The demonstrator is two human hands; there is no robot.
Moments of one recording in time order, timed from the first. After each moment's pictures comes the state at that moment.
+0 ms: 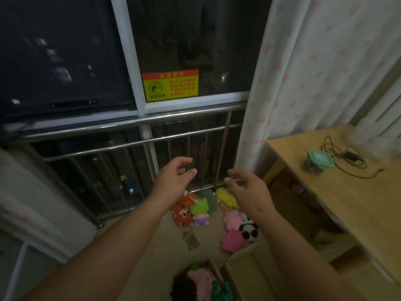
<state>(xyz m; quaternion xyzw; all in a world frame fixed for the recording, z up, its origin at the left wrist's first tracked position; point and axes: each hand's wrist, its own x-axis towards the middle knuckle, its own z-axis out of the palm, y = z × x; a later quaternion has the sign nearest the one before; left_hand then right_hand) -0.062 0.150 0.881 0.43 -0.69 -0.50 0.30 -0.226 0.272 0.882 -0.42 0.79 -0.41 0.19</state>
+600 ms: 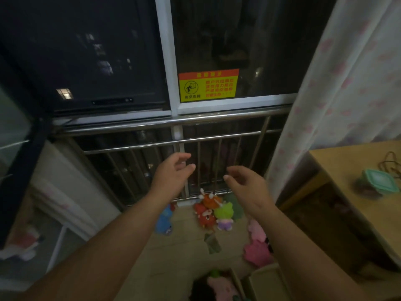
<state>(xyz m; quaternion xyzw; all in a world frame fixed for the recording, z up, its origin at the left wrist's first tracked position) -0.020 0.059 0.875 0.51 -0.66 -0.45 0.33 -0.201 0.155 0.860 -0.47 0.75 -0.39 0.24</state>
